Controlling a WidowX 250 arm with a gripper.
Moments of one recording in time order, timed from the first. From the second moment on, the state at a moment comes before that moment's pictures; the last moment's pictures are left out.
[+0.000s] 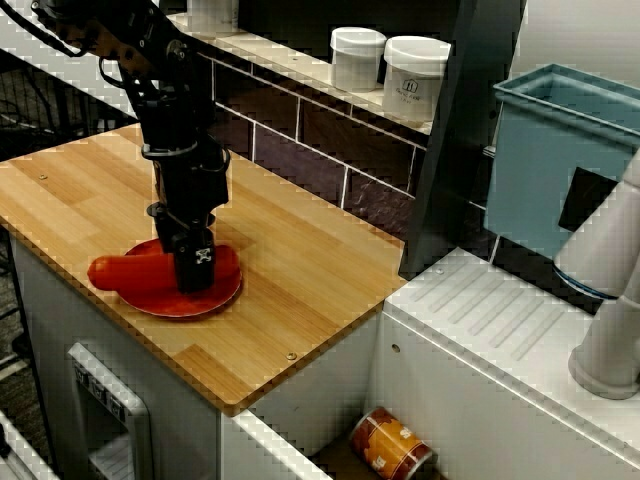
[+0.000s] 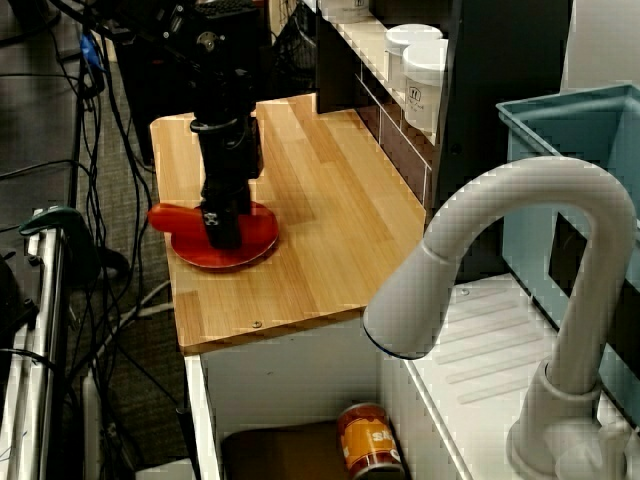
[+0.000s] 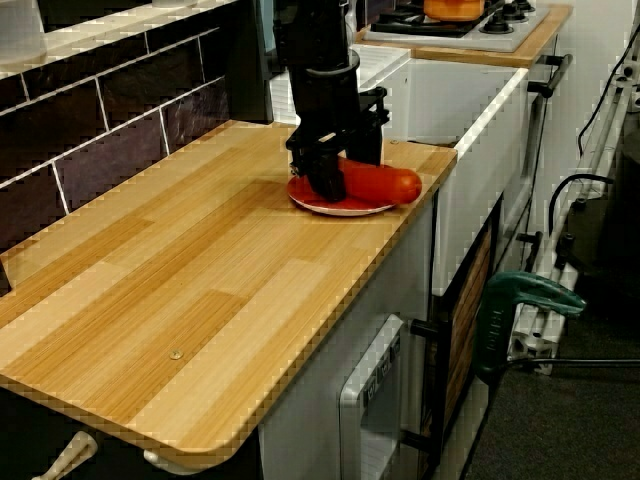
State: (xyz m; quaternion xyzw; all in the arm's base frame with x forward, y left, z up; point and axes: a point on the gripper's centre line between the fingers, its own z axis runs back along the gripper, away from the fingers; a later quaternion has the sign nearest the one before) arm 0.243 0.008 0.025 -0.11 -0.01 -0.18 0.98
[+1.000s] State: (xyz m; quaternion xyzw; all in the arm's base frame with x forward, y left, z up) arm 0.241 0.101 0.125 -0.18 -0.05 -0.16 0.97
